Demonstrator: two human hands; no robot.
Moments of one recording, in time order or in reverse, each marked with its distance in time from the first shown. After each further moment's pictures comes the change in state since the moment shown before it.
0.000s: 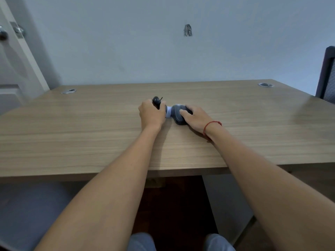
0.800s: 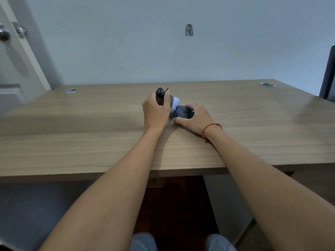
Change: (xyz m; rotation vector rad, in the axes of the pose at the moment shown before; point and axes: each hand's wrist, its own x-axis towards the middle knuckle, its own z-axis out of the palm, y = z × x) left_hand -0.004 0.008 0.001 -0.113 0.073 0.212; right_hand -0.008 -0.002 0.003 -0.092 0.102 0.004
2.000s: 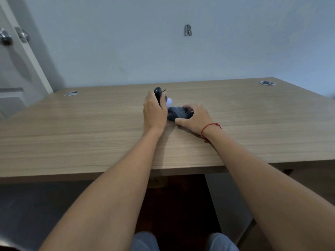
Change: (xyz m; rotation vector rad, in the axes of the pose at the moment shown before) left_hand -0.001 0.000 -0.001 0.120 -0.043 0.031; right_hand -0.006 -0.001 0.000 0.037 0.038 -0.008
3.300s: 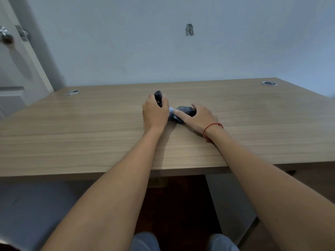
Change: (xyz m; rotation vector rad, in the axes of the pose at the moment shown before) left_hand 0.003 -0.010 0.004 0.007 0.019 -0.101; right_hand -0.006 -0.006 -0.004 -0.121 -0.011 0.155
